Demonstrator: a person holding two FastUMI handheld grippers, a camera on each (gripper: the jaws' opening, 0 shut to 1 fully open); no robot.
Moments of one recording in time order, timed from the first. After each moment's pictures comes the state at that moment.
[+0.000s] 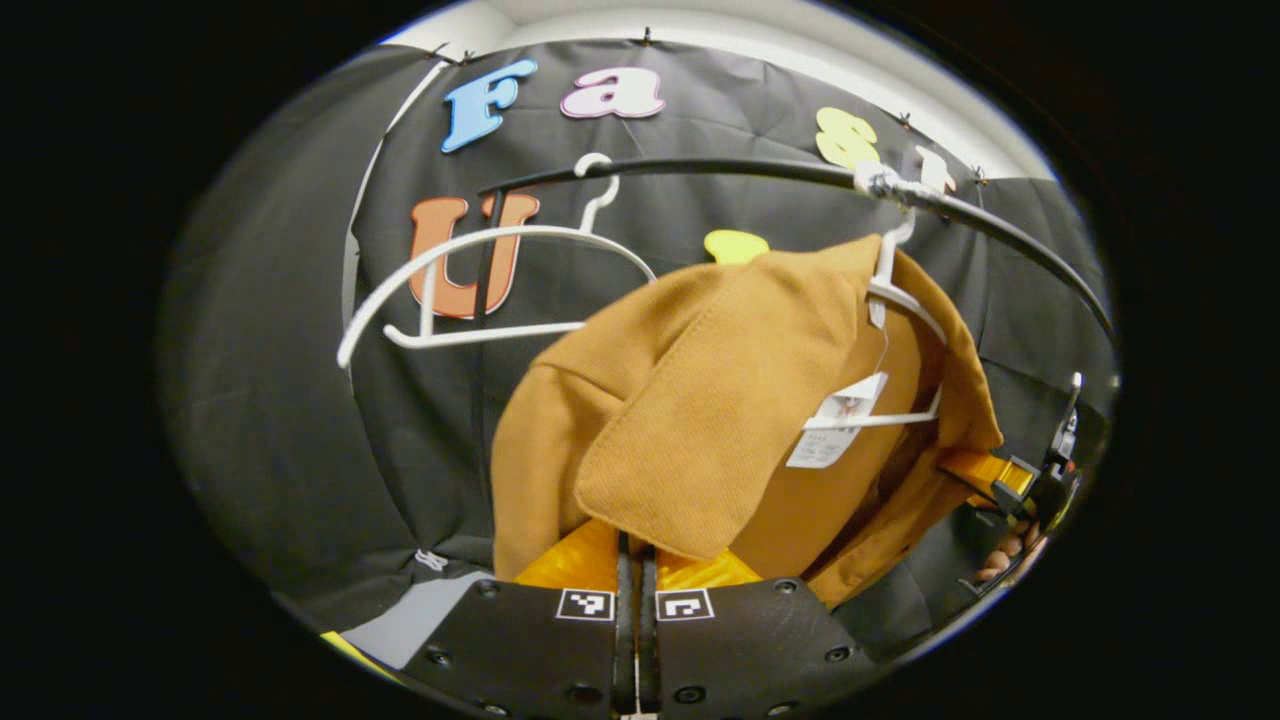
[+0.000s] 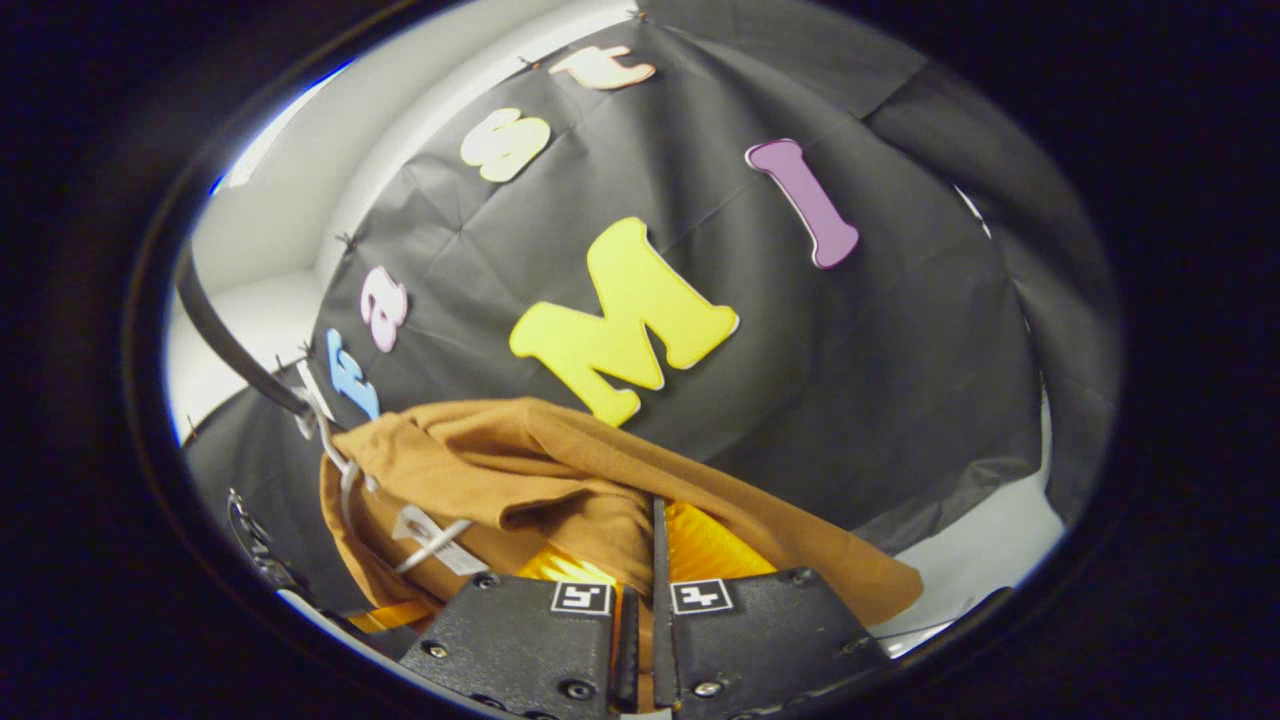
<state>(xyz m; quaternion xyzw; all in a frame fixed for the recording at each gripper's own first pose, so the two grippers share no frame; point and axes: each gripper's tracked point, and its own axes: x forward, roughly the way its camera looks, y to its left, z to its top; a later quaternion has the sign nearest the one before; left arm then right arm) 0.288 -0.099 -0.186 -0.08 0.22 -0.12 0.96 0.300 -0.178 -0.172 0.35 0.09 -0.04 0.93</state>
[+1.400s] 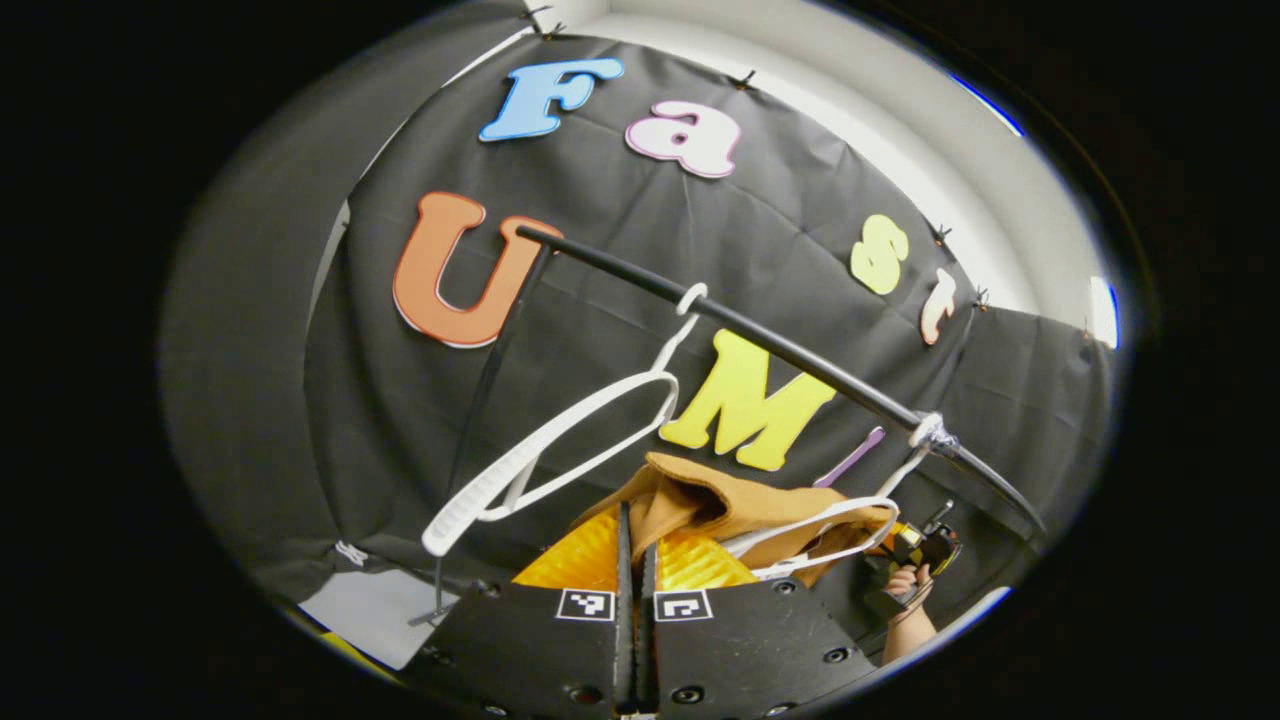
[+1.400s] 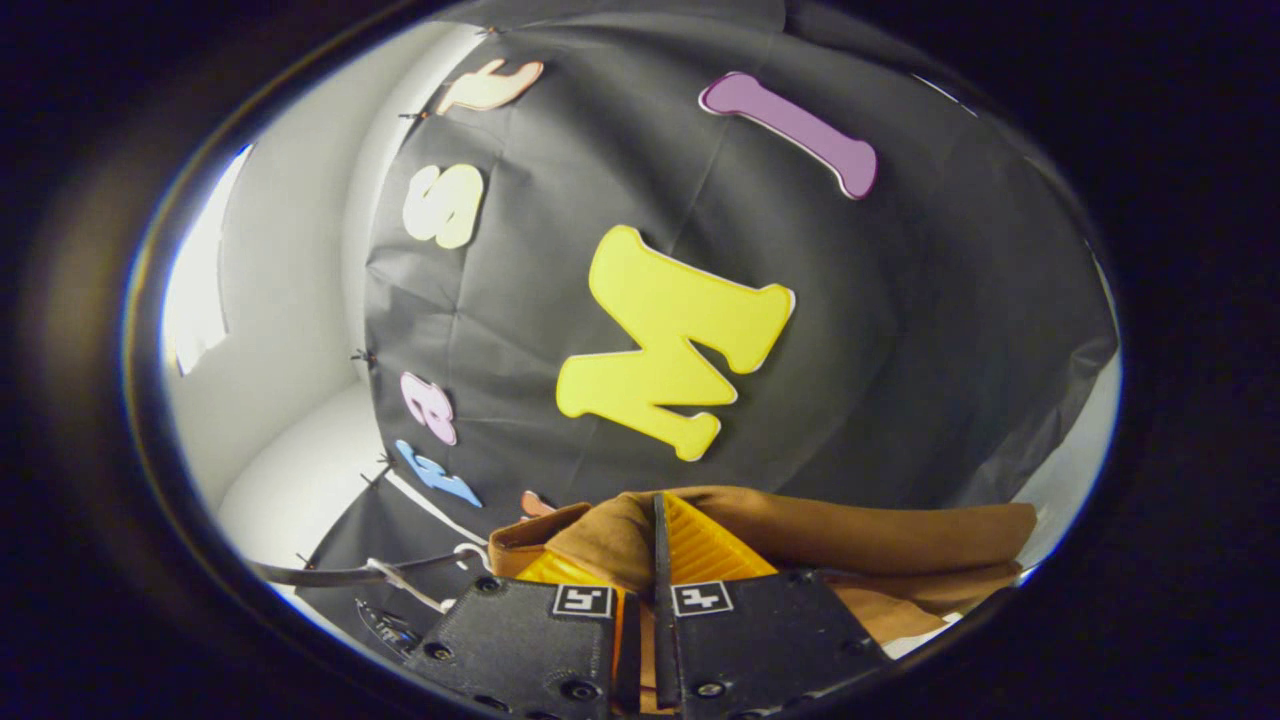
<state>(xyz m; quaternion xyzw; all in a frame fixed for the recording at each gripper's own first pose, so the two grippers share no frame) 0.360 -0.021 -0.109 -0.23 0.21 -0.20 0.93 0.402 -0.191 -0.146 0.50 0.12 0.07 0.86</state>
